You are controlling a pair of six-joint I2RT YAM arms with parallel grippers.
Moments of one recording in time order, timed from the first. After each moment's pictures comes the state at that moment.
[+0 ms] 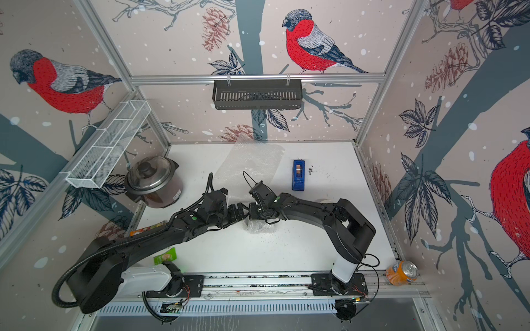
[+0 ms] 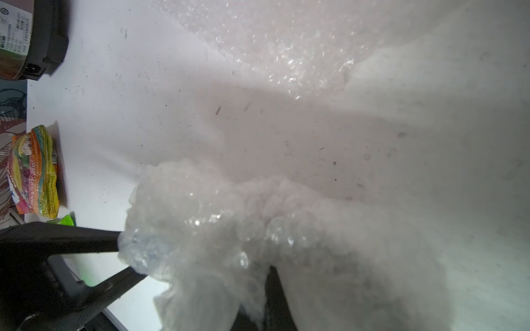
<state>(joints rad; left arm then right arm) -0.67 1.28 0.61 -0.09 0.26 -0.96 0.89 1.69 1.05 -0.31 -0.13 0.71</state>
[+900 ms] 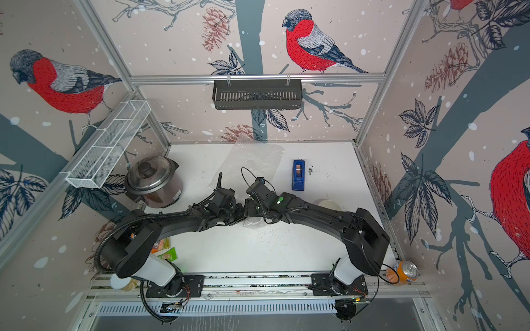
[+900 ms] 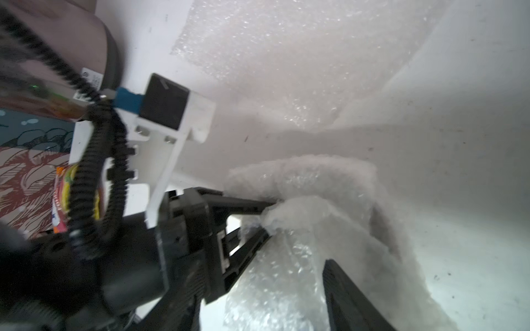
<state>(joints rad) -0.63 1.53 0.62 0.06 0.31 -0.95 1.00 1.55 1.10 -0.44 0.05 0.81</state>
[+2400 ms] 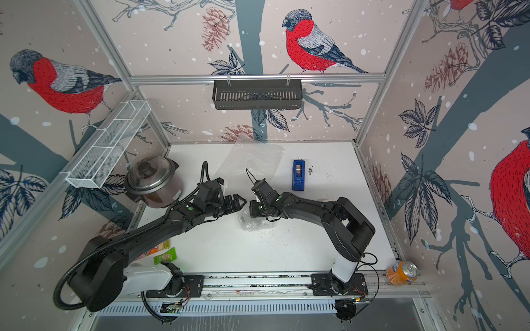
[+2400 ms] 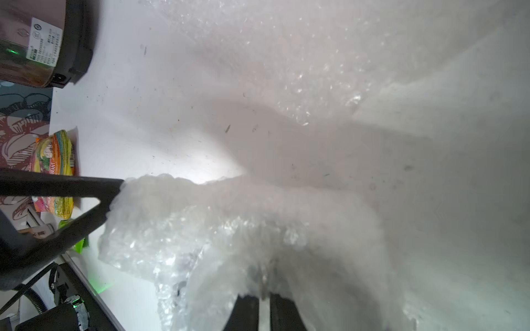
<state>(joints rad) -0.56 1.26 0.73 -0.24 0.17 -0.75 0.86 1.72 1.05 -0.23 -0.18 0.64</state>
